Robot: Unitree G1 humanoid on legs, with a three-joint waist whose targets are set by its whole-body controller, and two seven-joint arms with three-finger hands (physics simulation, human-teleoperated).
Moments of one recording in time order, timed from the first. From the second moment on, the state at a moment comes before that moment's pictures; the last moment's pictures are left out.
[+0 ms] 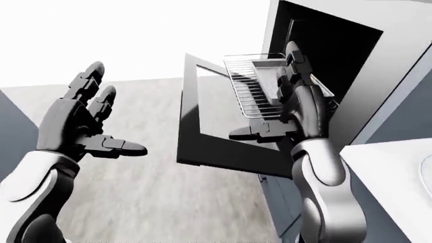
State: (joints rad) left arm -0.40 0.18 0.17 -0.85 -0.07 1.11 -0.11; right arm -0.37 -0.22 -0.24 -0.72 0.21 0.81 0.02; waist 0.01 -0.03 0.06
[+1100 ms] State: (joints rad) left arm -0.45 0.24 0.23 -0.89 -0.10 1.16 -0.10; right arm -0.45 -0.28 -0.27 -0.79 0.40 0.88 -0.09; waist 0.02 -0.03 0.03
